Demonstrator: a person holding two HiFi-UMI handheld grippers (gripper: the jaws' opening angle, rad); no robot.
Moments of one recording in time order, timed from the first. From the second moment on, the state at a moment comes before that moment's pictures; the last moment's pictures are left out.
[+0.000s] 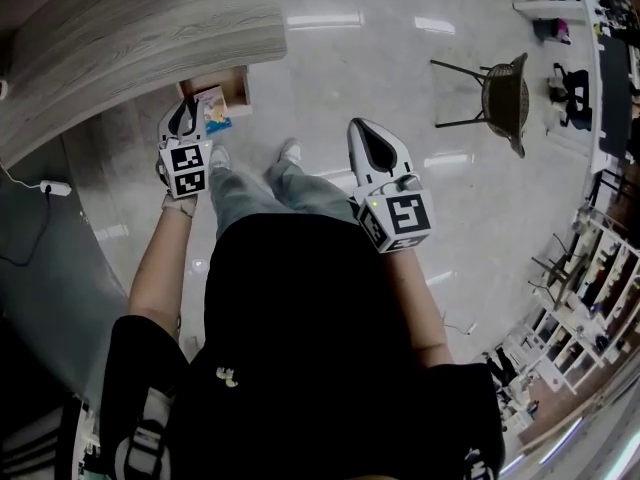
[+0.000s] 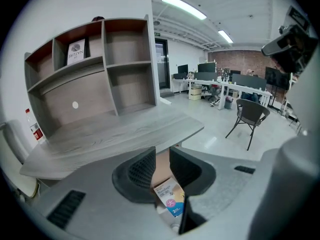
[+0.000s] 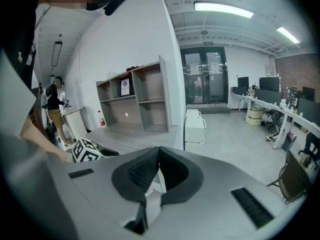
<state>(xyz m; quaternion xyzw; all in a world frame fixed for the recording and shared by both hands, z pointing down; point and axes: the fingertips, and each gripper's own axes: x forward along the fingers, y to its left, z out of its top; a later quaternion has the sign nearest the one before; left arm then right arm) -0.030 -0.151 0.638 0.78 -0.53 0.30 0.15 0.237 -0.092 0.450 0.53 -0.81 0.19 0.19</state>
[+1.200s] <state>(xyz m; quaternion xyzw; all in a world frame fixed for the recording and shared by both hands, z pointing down) -0.086 -0.081 0.403 0.81 -0.56 0.14 0.12 0.129 -0.108 0.396 0.42 -0.89 0.13 0.14</state>
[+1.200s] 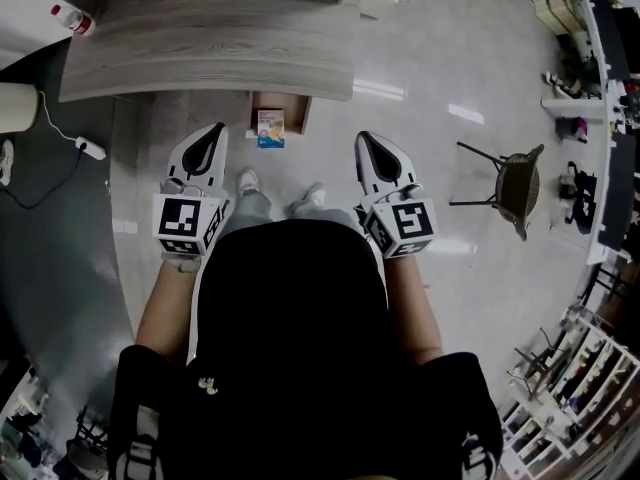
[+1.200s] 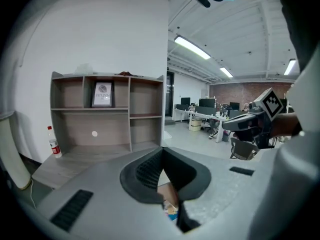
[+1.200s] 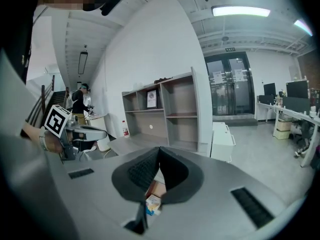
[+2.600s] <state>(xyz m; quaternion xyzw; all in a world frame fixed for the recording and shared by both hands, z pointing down) -0.116 -0.047 0.349 0.79 -0.59 0.08 0.11 0.064 -0.093 0.338 0.36 -0.92 0.07 0.12</state>
